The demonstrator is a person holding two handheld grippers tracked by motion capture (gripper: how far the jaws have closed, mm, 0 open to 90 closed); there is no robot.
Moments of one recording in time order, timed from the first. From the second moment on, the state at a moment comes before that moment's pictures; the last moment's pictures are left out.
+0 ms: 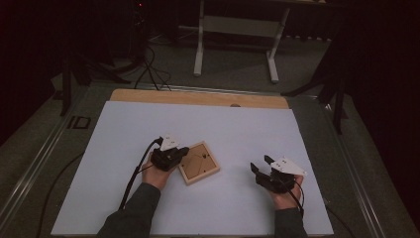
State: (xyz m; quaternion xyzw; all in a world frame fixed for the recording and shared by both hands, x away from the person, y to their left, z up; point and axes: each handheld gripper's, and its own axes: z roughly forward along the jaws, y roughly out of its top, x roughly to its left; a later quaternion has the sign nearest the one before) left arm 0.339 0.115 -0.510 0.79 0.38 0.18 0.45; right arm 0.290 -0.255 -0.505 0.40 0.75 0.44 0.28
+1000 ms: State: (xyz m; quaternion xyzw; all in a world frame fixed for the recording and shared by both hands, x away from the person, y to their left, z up) left arm 0.306 0.147 -0.532 0.79 0.41 0.15 0.43; right arm 0.308 -0.161 -0.525 0.35 0.82 0.41 0.20
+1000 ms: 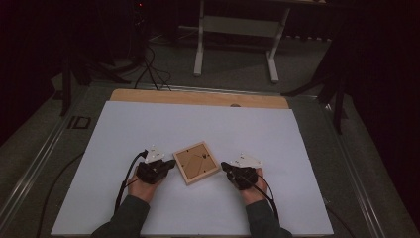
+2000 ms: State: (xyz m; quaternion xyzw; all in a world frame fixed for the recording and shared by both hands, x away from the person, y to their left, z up) left arm 0.315 0.145 -0.537 0.78 0.43 0.17 0.41; right arm 0.303 -0.152 -0.530 0.33 0.83 0.40 0.19
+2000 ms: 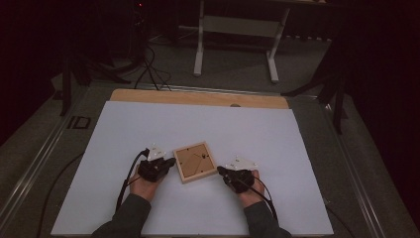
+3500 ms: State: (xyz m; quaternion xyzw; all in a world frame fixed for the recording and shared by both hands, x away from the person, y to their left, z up) left arm 0.302 0.146 -0.540 0.79 0.44 0.16 0.40; right arm 0.289 -0.136 -0.529 0.29 0.85 0.40 0.17
